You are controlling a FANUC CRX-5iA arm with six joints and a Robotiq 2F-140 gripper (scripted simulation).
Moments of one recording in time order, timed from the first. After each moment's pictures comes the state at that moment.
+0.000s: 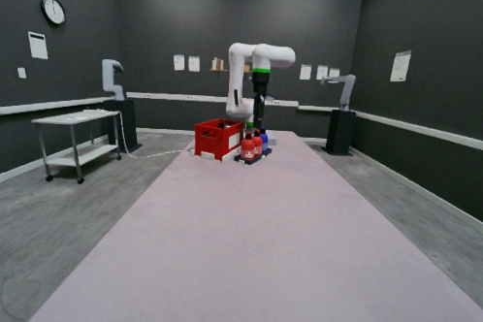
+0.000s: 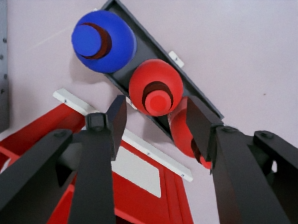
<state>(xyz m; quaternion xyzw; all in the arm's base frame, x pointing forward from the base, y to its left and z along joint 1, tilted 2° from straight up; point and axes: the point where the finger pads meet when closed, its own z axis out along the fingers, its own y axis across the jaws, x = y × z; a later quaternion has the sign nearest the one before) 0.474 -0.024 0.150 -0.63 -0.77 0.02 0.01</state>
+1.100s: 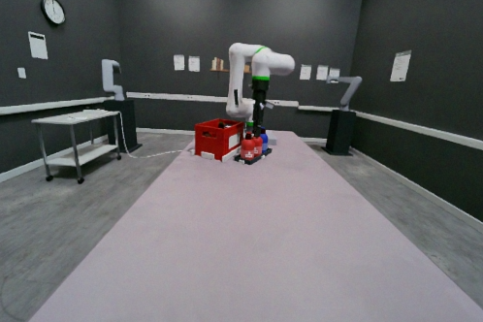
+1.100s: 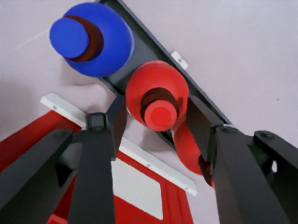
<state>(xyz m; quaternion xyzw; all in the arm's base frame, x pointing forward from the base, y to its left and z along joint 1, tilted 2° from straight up) 0.473 -0.025 0.112 -0.63 -0.77 0.02 0.01</state>
